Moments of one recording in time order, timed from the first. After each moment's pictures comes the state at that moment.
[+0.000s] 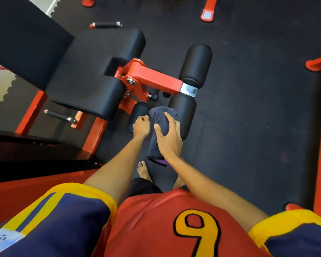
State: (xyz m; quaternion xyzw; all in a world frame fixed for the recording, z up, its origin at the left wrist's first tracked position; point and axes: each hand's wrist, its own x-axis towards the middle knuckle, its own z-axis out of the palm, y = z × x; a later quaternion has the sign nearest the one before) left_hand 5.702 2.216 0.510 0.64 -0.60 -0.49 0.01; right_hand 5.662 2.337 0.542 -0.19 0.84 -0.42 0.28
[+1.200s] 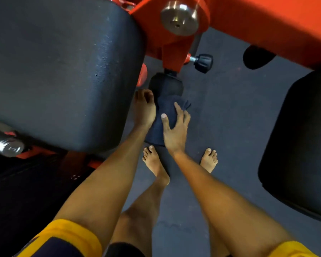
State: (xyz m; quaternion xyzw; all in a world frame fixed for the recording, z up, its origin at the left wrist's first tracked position) left_hand 5.734 2.003 0.142 0.60 -0.65 -0.47 0.05; right_hand 5.717 2.135 0.138 -0.08 0.84 -0.42 0.32
